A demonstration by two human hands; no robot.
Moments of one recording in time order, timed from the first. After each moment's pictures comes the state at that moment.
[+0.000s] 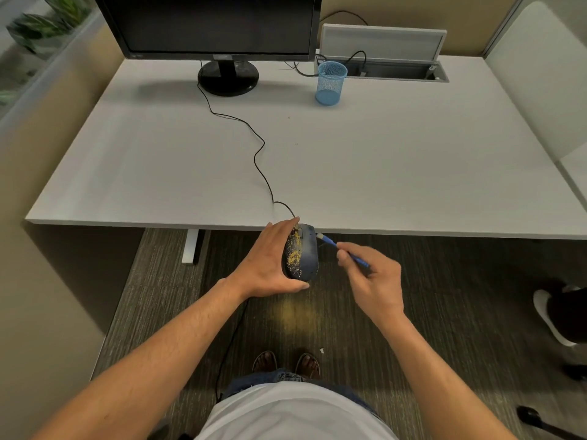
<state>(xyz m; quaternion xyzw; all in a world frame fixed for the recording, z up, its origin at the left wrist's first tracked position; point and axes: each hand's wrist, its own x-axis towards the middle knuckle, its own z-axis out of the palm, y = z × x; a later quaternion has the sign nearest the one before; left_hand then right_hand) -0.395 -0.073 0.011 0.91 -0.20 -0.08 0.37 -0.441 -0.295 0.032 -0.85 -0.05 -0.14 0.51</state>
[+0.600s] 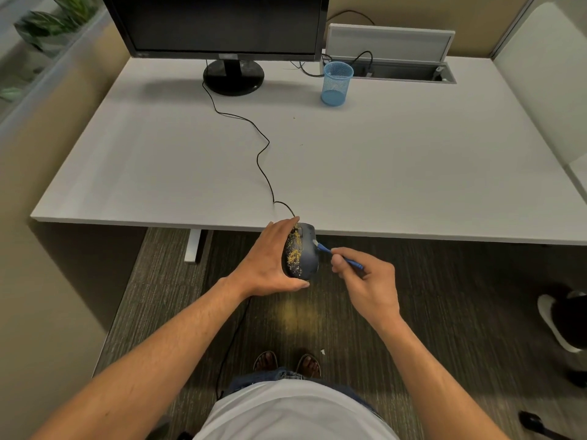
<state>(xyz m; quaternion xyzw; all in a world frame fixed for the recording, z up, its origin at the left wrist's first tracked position) -0.388 -0.067 0.006 0.91 -0.19 -0.07 0.37 -0.435 -0.289 0.018 -0.84 -0.03 -0.05 0.54</state>
